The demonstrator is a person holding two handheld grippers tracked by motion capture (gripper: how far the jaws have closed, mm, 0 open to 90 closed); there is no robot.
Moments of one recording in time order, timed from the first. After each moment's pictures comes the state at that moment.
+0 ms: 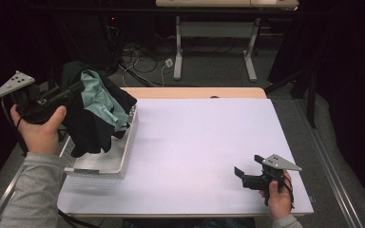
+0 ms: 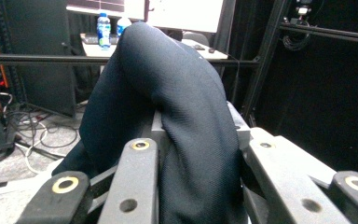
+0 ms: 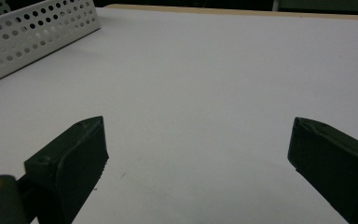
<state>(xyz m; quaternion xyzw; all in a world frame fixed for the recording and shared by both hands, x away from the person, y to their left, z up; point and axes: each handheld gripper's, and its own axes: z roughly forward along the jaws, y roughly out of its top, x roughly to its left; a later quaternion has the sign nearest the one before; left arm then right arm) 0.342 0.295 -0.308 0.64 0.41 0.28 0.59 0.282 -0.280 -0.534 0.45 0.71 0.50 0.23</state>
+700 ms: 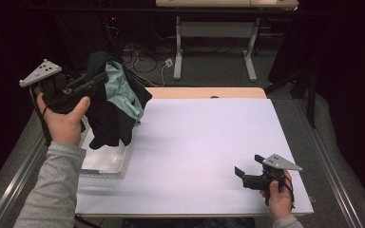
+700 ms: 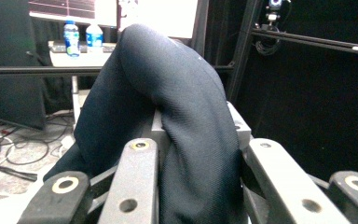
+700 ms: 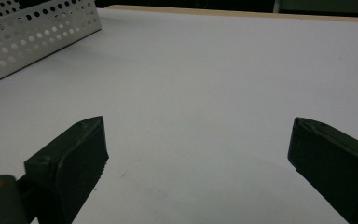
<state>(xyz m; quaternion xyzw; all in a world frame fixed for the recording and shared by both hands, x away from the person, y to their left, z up) 0.358 0.243 -0.295 0.65 0.38 0.25 0.61 0.282 -0.281 -0.533 0.45 0.71 0.50 0.23</state>
